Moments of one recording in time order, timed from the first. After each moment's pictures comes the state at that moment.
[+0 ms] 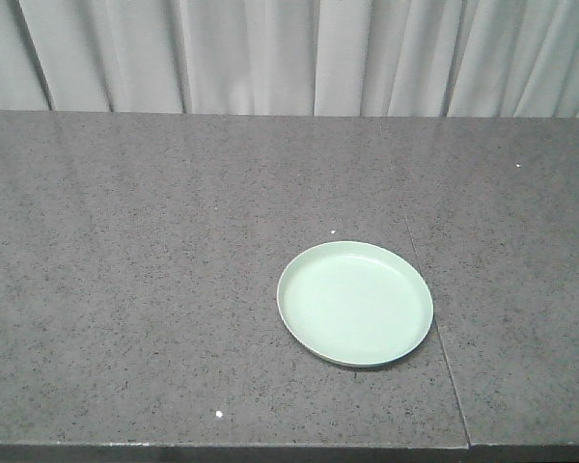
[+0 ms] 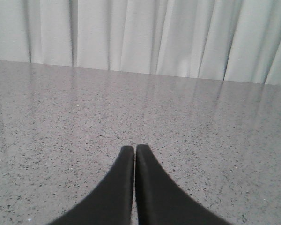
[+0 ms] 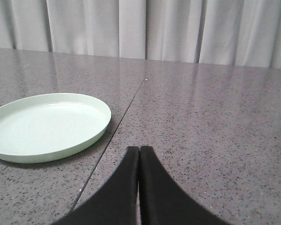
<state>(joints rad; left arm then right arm) -0.02 -0.01 0.03 -0.02 0.12 -0.14 0.17 -0.01 0.03 -0.04 0.16 0.04</state>
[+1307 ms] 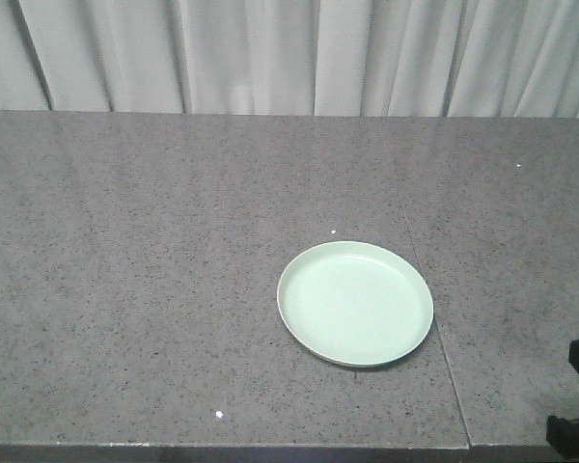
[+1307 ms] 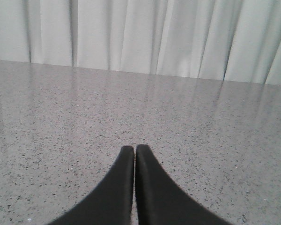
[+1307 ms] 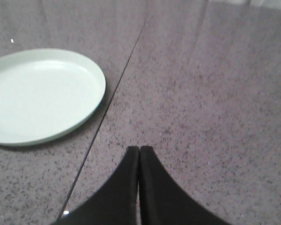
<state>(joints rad) -0.02 -0.01 0.03 -0.02 0.12 -0.14 0.17 0.56 -0.32 -0.04 0.31 0.01</state>
